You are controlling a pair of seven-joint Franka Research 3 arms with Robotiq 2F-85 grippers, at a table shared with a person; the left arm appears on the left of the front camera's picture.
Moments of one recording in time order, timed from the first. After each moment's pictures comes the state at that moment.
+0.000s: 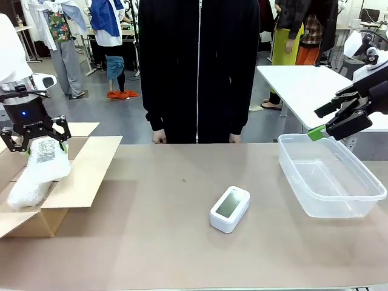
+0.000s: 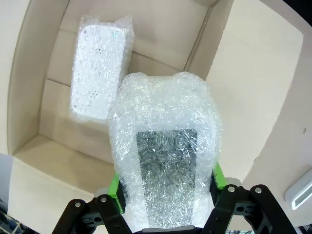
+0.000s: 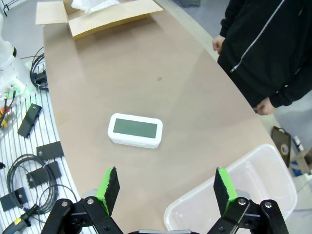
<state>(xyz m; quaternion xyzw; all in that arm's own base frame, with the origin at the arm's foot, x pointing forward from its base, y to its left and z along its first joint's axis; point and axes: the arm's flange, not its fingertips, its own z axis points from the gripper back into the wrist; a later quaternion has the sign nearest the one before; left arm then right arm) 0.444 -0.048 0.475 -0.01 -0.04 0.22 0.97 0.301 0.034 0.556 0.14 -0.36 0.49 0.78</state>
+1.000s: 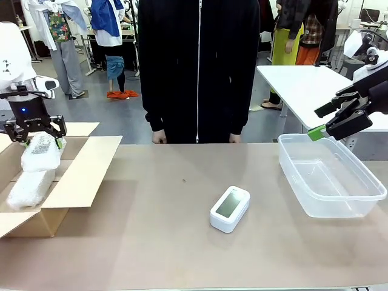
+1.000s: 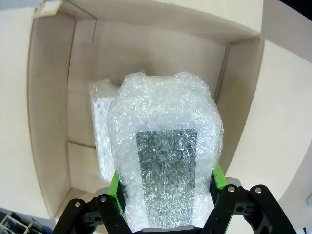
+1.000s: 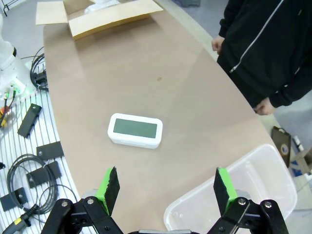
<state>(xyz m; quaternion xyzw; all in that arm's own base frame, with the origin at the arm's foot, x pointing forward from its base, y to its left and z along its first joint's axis) 0.531 0.003 0.446 0.01 -0.03 0.13 0.99 0.301 0.034 0.556 0.14 -0.36 0.49 0.78</state>
